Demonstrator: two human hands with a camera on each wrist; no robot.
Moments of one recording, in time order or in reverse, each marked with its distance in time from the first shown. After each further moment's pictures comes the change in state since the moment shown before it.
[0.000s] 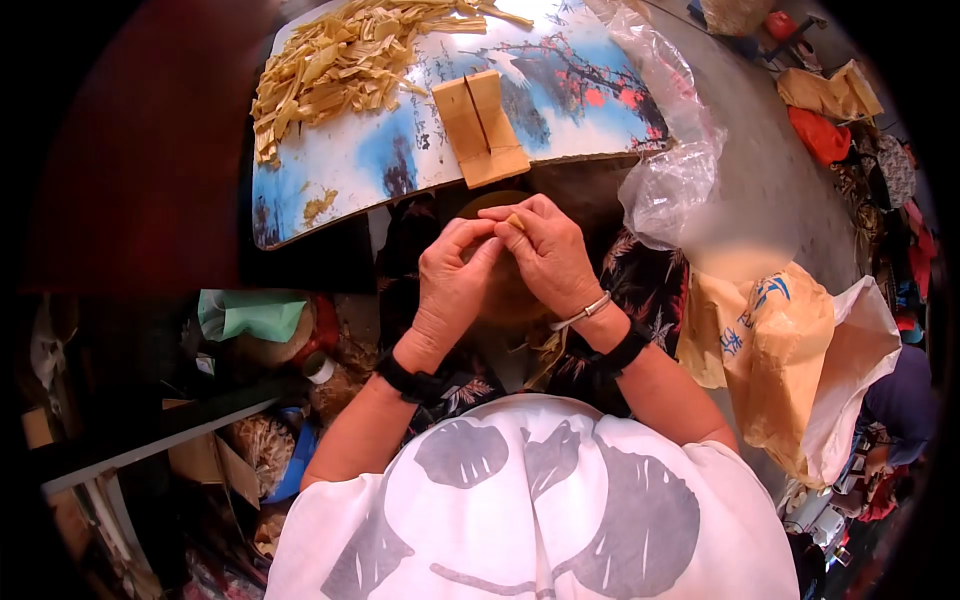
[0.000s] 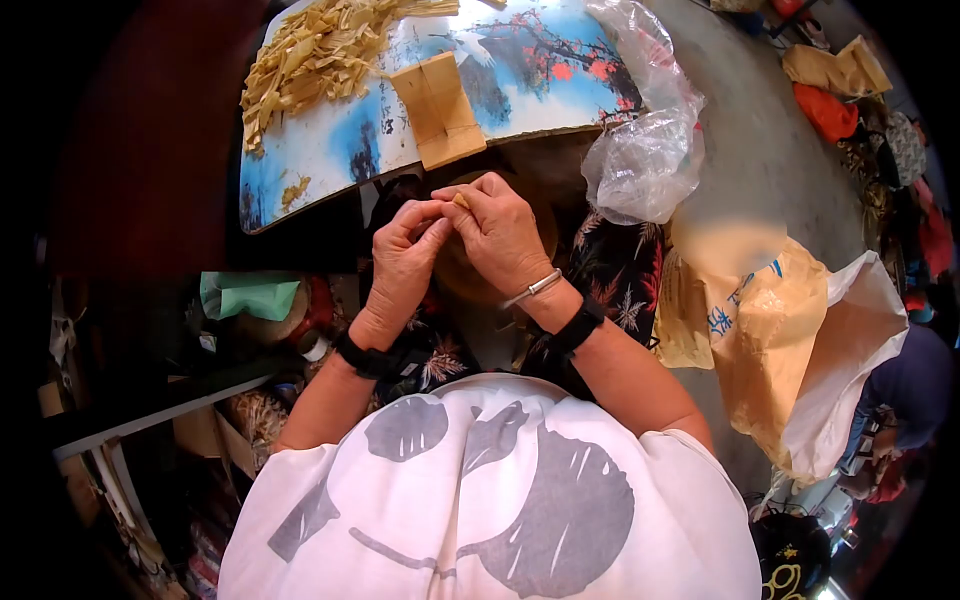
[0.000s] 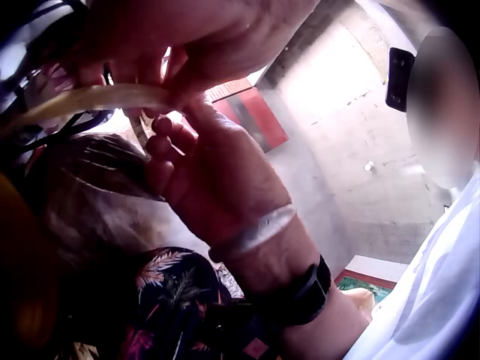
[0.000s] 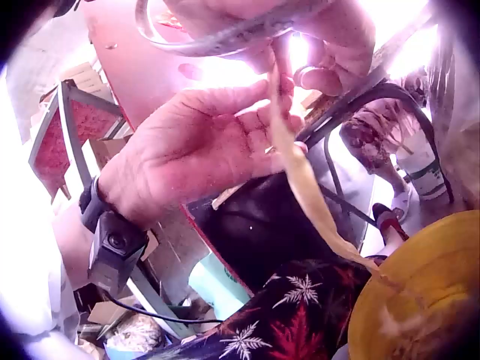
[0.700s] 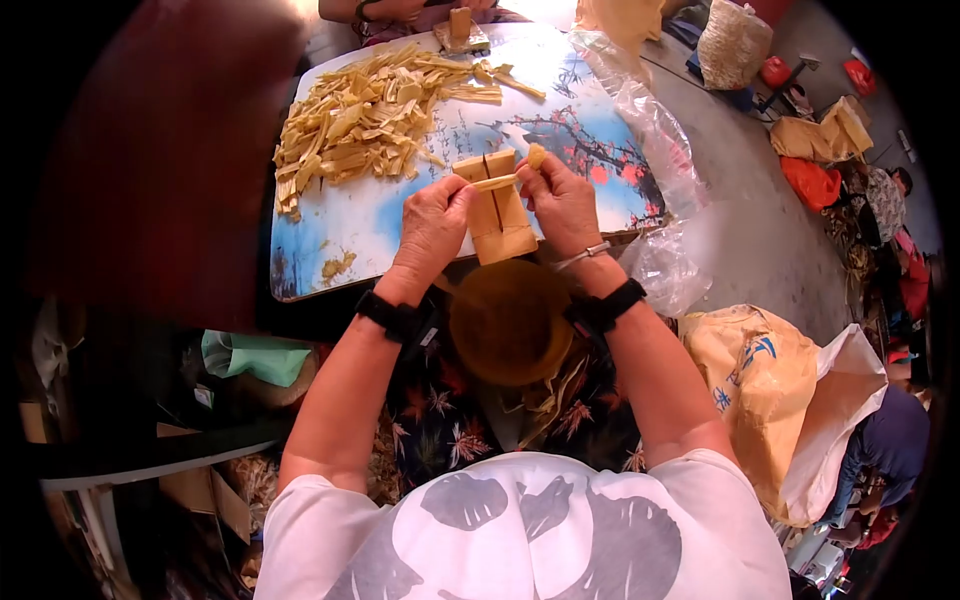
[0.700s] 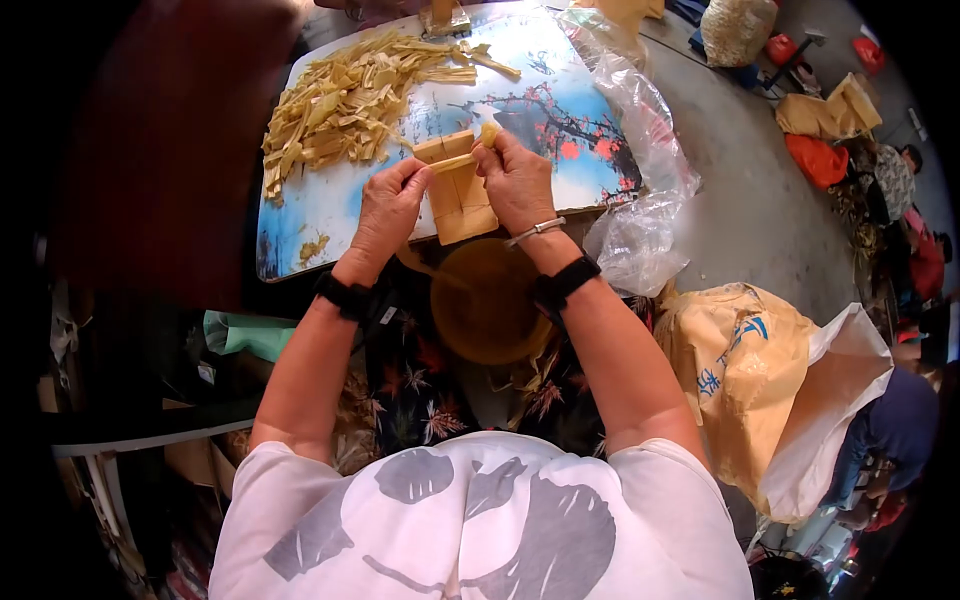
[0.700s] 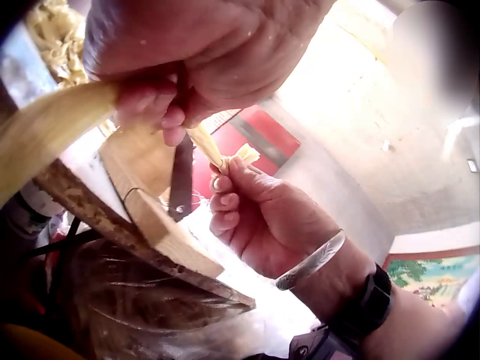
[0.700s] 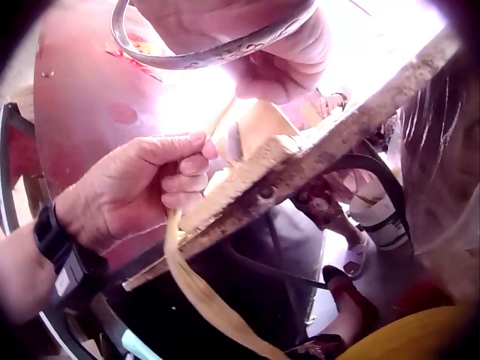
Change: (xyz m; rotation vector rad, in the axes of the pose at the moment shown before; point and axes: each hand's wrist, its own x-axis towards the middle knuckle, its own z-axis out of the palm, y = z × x) left_hand 0.135 0.009 -0.034 0.400 0.094 0.158; right_hand 0.126 0.043 -0.004 0.139 0.140 0.199
